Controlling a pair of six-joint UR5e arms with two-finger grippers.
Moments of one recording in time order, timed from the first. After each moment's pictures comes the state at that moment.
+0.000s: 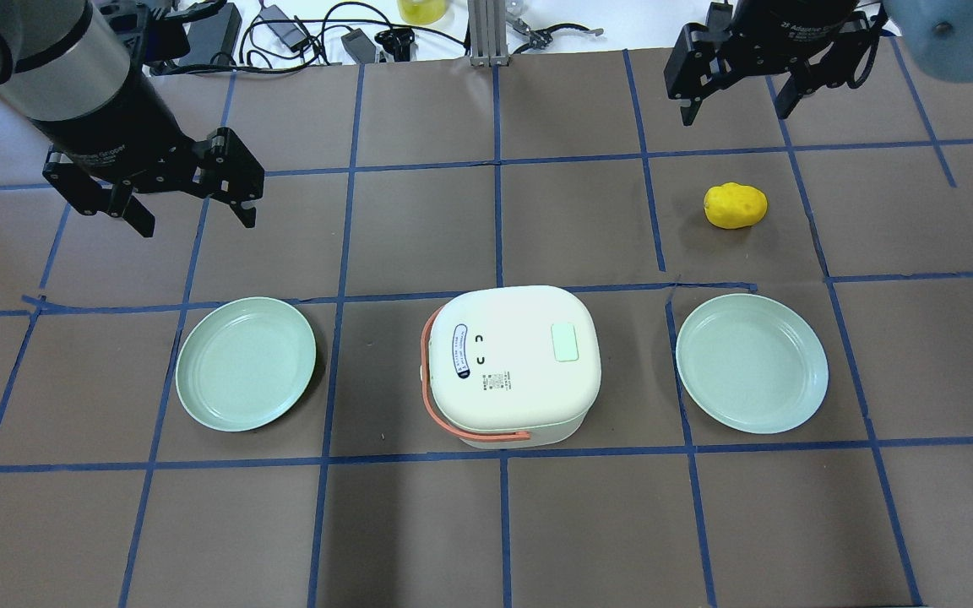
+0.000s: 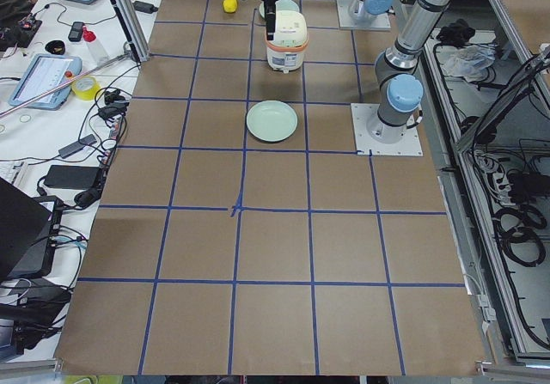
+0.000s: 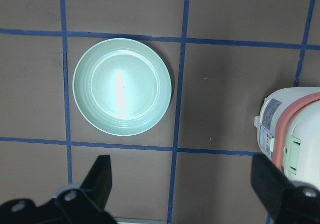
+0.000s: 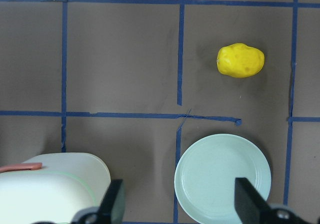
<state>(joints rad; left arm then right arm) -1.55 -1.50 -1.59 -1.62 1.59 -0.05 1.63 -1.52 1.49 -1.63 -1.57 0.02</state>
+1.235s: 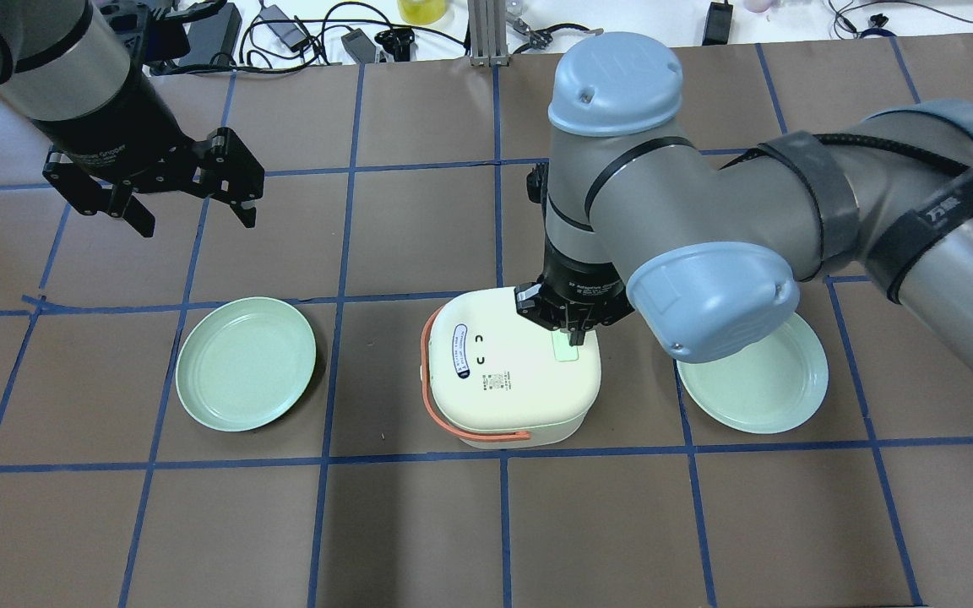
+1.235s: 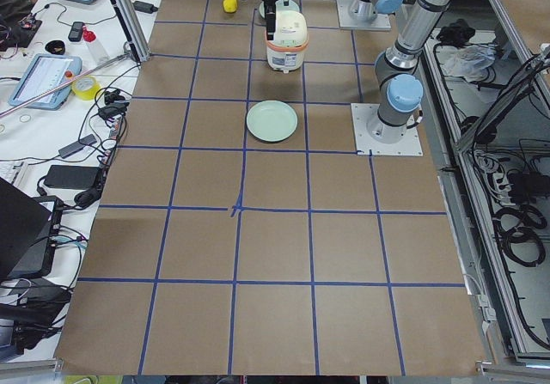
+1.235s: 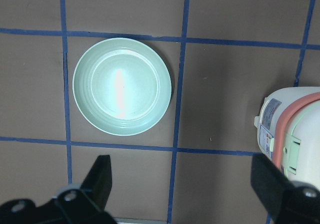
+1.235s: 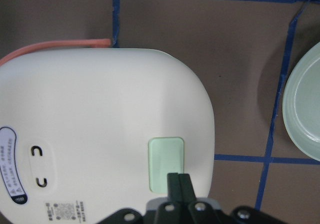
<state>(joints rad) -1.55 -1.50 -1.59 -1.62 1.59 -0.05 1.91 -1.53 1.80 -1.75 -1.53 0.28</state>
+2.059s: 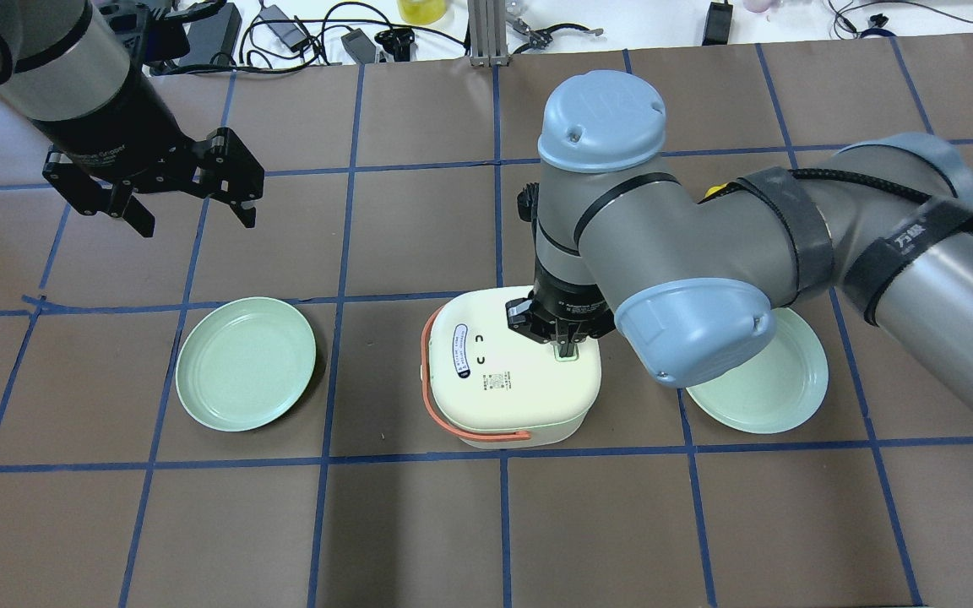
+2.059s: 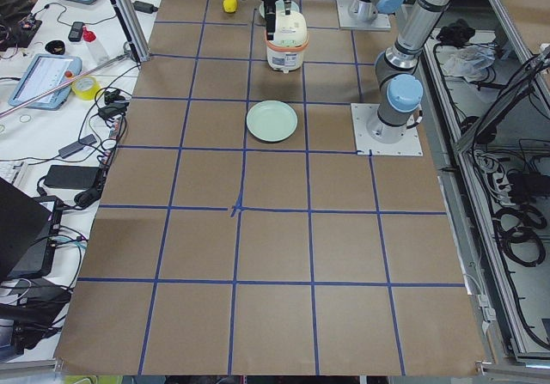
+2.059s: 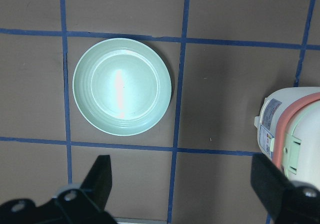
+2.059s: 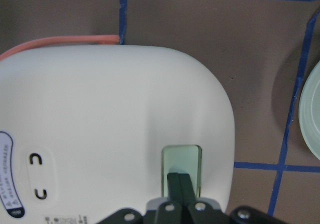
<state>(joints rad) -1.55 -1.50 -1.59 -1.62 1.59 -0.05 1.92 -1.52 1.84 -1.81 -1.53 0.28</state>
